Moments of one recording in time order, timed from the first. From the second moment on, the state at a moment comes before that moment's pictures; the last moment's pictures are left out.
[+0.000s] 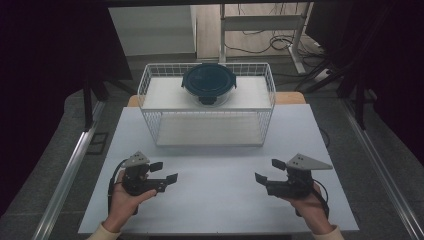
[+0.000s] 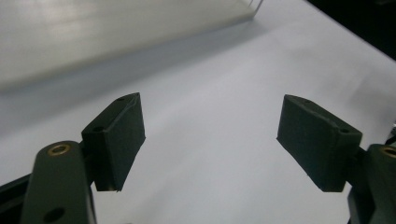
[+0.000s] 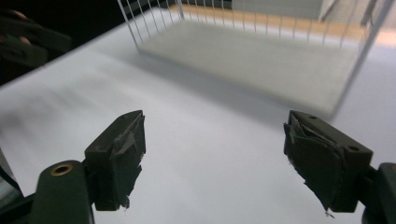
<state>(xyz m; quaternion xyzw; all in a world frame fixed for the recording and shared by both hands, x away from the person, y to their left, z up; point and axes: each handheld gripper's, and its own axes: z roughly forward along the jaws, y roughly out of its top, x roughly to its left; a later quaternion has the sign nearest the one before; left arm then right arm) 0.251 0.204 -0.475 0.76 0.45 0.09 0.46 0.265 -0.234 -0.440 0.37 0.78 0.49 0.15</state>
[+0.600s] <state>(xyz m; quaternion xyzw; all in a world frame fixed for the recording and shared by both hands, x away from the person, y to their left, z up) 0.240 0.211 -0.501 0.76 0.47 0.10 0.44 0.256 -0.249 -0.490 0.40 0.79 0.44 0.14</state>
